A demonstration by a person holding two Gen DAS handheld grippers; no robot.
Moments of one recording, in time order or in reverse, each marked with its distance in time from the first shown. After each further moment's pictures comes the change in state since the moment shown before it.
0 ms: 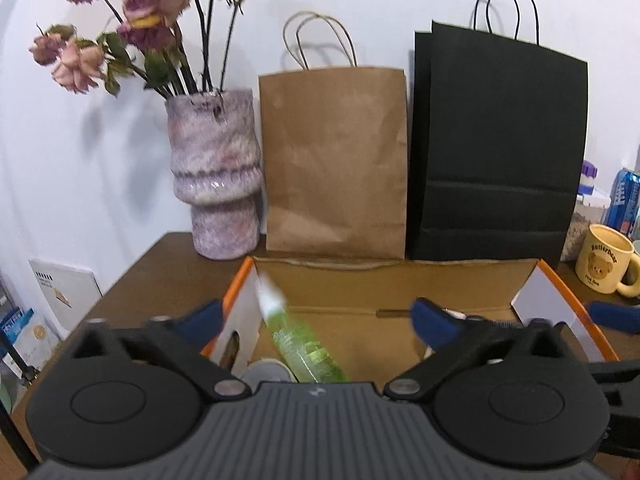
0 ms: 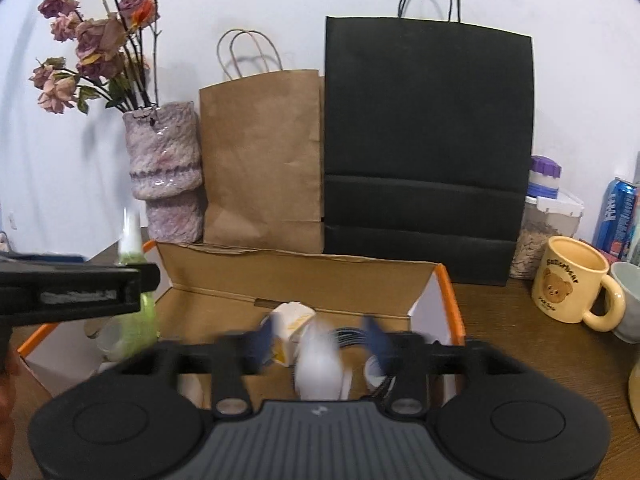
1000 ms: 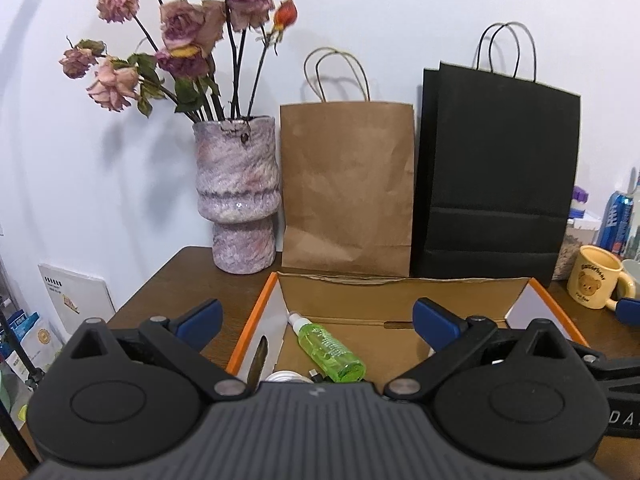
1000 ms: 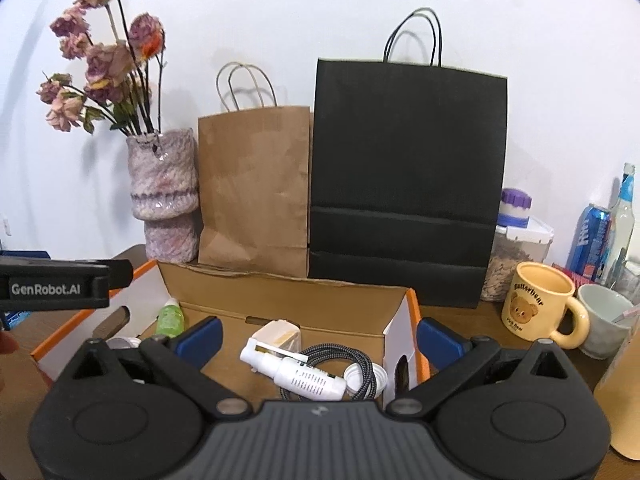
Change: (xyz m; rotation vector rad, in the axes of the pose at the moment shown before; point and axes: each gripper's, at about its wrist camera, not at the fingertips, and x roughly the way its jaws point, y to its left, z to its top) left arm -0.041 0.018 -0.001 -0.030 -0.063 -0.009; right arm -0.048 -0.002 0.004 -0.025 -0.069 -0.019
